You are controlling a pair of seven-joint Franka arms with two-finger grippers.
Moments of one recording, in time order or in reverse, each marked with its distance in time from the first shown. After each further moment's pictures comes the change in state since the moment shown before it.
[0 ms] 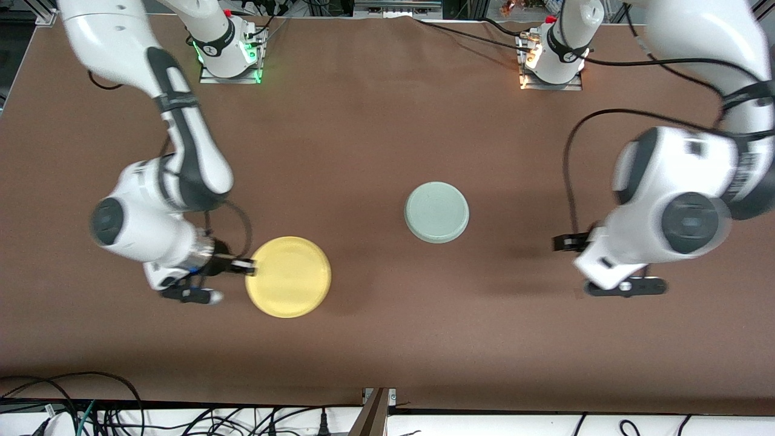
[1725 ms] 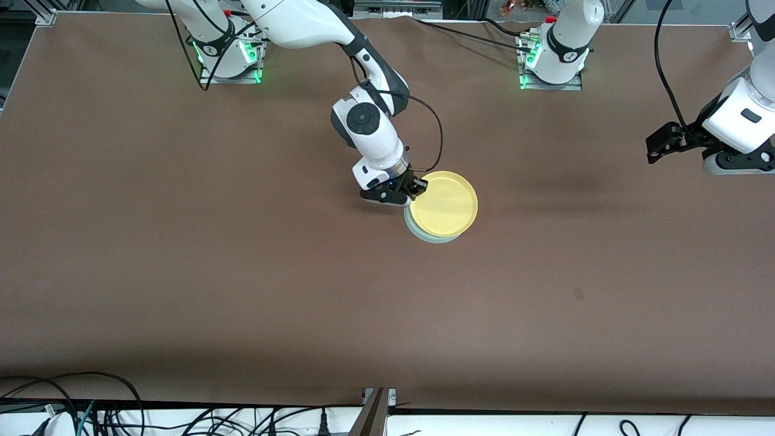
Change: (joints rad) left arm 0.093 -0.632 0.047 -0.606 -0.032 0.160 0.120; right arm 0.574 0.102 -0.012 -0.186 0.000 0.438 0.585
